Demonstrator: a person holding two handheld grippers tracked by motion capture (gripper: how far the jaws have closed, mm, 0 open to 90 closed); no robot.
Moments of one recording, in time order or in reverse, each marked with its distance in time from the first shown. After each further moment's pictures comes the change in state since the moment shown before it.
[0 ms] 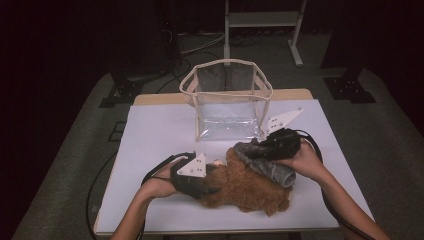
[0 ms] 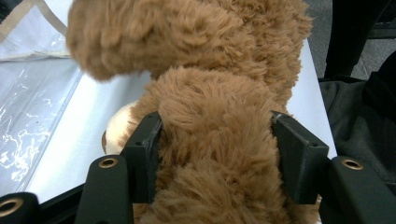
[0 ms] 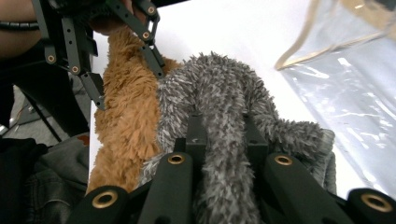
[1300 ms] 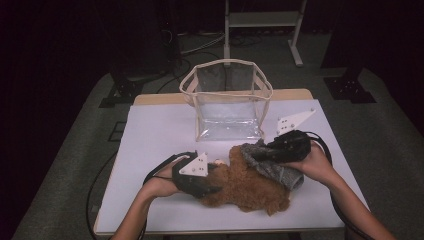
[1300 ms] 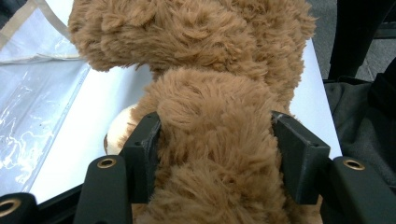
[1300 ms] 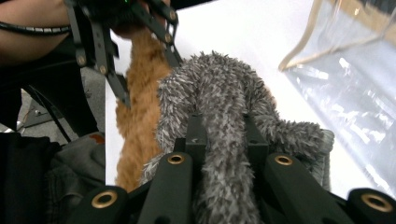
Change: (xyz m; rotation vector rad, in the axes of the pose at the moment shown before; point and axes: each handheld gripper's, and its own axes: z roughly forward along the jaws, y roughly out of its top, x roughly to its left) left arm 0.001 0.003 0.003 0.003 0.009 0.000; right arm 0.011 -0.002 -0.024 -0.031 -0.002 -0.007
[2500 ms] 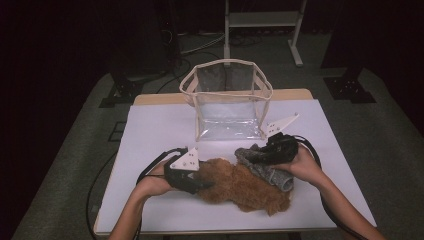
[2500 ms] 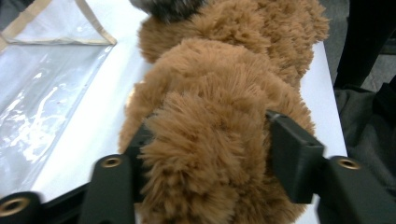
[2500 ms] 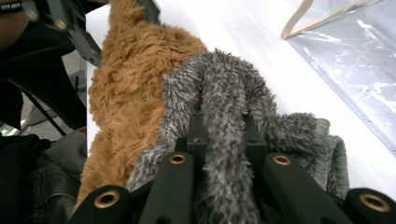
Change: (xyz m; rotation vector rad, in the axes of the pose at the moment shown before) left arm 0.008 -0.013 -0.011 -0.027 0.022 -0.085; right arm -0.019 -0.018 0.035 0.071 0.007 0.080
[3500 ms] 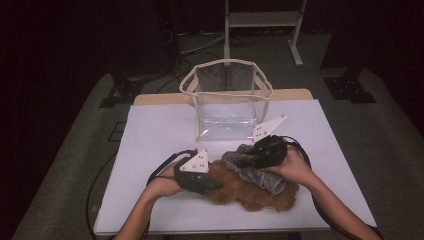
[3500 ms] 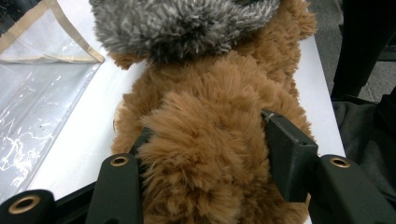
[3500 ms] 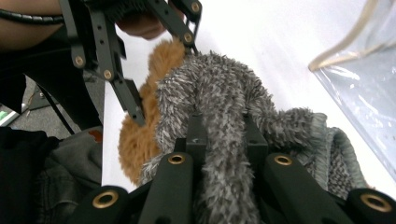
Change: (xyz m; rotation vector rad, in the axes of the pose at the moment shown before) left arm -0.005 0.009 0.017 -0.028 -0.013 0.026; right arm 0.028 0.027 0.015 0.002 0.033 -0.118
